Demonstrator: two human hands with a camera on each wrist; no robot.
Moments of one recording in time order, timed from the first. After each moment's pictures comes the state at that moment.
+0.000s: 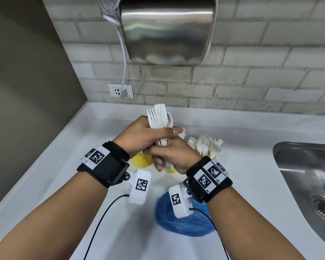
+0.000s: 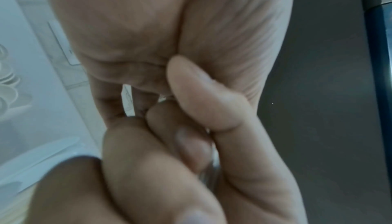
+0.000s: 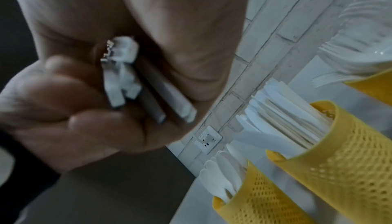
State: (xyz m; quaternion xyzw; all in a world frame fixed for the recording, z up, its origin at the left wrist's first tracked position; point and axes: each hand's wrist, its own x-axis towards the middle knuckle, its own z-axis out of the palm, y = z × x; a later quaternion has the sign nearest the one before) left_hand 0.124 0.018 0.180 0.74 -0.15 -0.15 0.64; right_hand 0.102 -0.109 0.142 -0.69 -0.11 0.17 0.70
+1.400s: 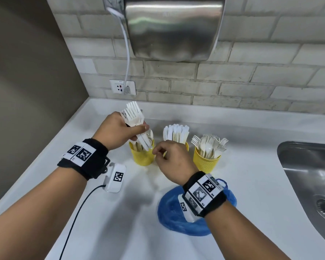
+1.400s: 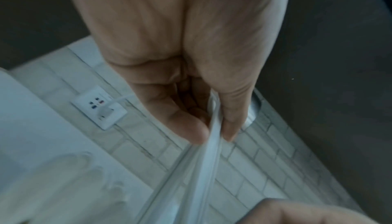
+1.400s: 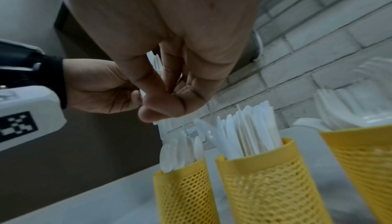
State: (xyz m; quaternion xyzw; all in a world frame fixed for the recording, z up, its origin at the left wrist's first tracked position) left_hand 0.156 0.091 0.157 0.88 -0.08 -0.01 0.47; right_hand 0.103 -0.105 0.092 -0.89 -0.14 -0.06 0.44
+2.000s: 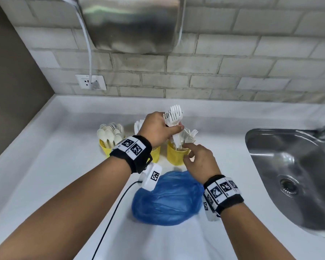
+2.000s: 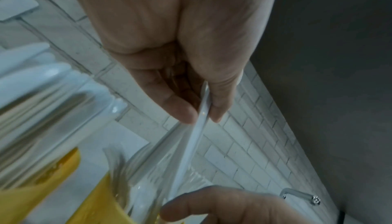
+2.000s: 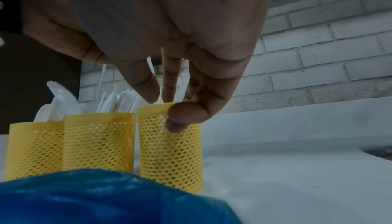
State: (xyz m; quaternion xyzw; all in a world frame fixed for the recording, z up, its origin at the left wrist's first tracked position) left_hand 0.163 -0.085 0.123 0.85 -0.15 -0.03 0.50; right_hand 0.078 -0.252 0.044 -0.94 0.04 -0.07 0.33
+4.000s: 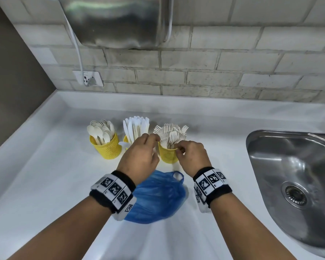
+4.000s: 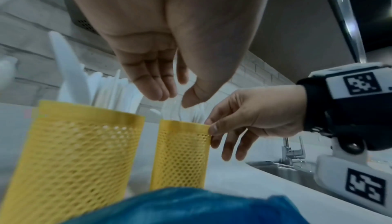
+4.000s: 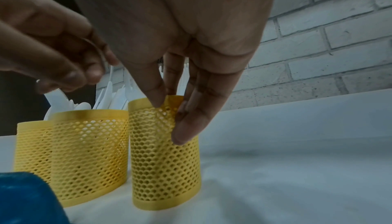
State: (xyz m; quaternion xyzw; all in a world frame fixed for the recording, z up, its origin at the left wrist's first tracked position) left_hand 0.101 -0.087 0.065 0.95 -0.20 0.08 0.24; right_hand 0.106 -0.280 0.046 -0.94 0.00 -0.03 0.33
